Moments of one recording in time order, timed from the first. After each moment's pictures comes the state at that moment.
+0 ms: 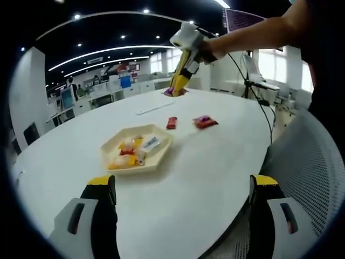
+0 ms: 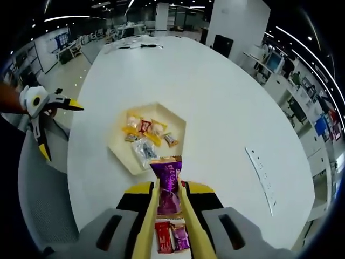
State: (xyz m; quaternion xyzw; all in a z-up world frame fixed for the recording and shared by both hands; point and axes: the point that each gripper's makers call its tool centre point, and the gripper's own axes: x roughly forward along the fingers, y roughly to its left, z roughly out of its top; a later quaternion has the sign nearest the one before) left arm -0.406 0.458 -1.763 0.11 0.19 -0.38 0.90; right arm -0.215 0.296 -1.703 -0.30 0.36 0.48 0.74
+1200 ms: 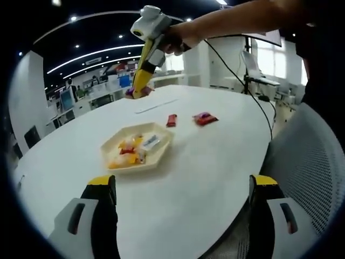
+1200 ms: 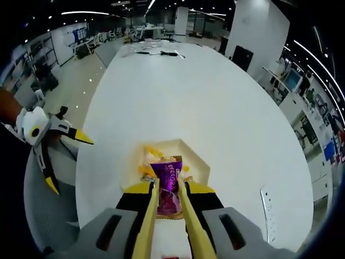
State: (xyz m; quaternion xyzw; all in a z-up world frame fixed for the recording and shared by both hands) left arm -0.405 0.459 -1.767 0.12 0.20 -0.38 0.90; right arm -0.218 0.417 -1.693 -0.32 0.33 0.54 0.71
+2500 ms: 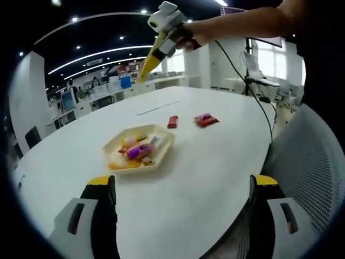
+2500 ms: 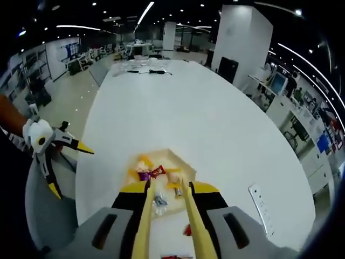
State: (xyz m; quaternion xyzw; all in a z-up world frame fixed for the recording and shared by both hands) left arm -0.405 0.459 -1.766 0.12 0.19 -0.38 0.90; right arm -0.211 0.373 -1.652 -0.27 0.29 0.51 0.76
